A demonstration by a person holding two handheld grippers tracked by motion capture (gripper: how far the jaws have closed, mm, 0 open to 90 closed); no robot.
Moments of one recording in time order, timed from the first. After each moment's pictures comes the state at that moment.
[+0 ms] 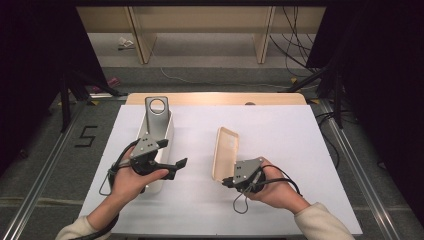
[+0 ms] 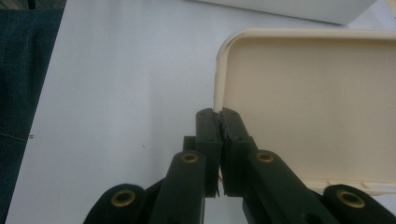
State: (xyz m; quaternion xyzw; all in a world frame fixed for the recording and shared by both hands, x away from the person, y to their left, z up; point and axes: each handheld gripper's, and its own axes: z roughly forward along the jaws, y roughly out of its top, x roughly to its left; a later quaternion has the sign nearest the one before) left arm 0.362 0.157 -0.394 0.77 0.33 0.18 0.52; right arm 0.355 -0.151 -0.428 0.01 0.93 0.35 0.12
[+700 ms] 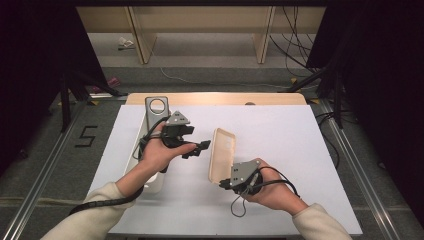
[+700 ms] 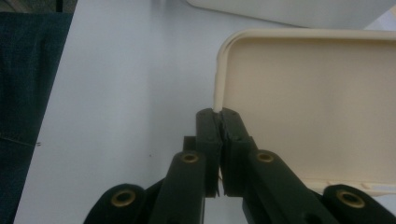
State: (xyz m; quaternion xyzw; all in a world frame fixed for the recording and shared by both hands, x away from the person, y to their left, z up) left arm 0.421 0.091 -0.375 0.81 0.35 0.12 0.46; right arm 0.351 -0.144 -0.427 0.00 0.93 0.36 0.12
